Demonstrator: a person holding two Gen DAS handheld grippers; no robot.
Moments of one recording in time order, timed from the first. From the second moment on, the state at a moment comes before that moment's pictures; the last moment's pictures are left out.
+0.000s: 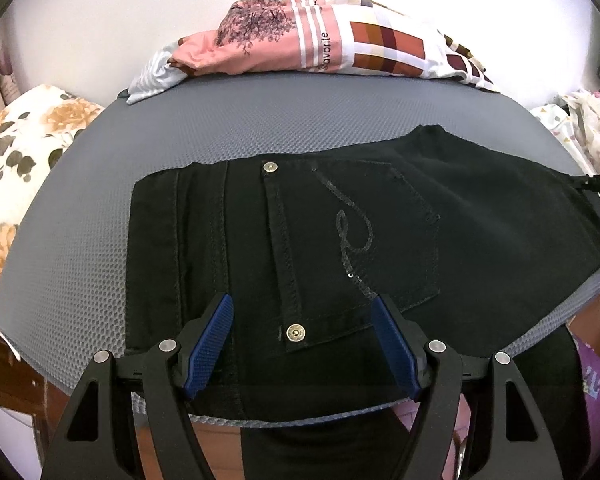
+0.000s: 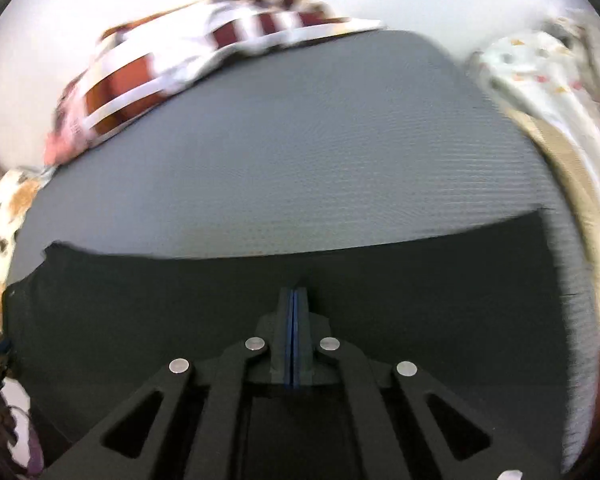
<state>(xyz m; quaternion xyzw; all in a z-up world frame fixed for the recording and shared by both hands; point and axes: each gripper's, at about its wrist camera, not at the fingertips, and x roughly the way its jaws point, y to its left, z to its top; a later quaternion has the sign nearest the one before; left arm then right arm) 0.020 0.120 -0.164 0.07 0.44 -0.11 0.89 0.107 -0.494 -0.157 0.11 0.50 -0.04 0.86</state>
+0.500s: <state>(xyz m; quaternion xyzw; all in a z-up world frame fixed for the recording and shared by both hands) 0.022 0.121 -0.163 0.08 0.44 -0.11 0.89 0.101 -0.462 -0.151 0.00 0.47 -0.05 0.88</state>
